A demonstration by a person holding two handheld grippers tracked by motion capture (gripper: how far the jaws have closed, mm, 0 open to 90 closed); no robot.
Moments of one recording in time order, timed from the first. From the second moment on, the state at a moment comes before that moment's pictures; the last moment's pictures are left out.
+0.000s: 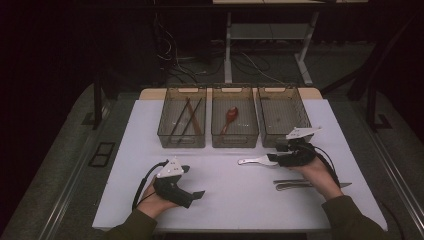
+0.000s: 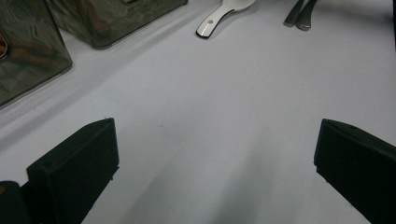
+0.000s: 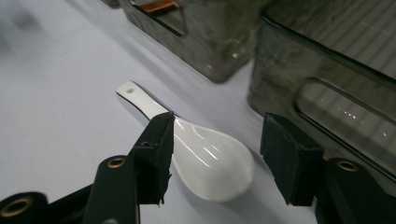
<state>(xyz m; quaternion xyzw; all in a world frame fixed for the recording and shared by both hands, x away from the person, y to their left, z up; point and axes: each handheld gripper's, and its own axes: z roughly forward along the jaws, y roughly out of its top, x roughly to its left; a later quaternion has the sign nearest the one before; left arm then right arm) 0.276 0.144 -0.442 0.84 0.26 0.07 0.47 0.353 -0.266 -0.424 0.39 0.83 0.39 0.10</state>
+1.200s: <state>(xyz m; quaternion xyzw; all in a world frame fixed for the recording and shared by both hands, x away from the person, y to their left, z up) 0.276 0.143 -0.443 0.84 0.26 0.07 0.46 0.358 -0.261 -0.444 0.36 0.87 0.34 0.08</state>
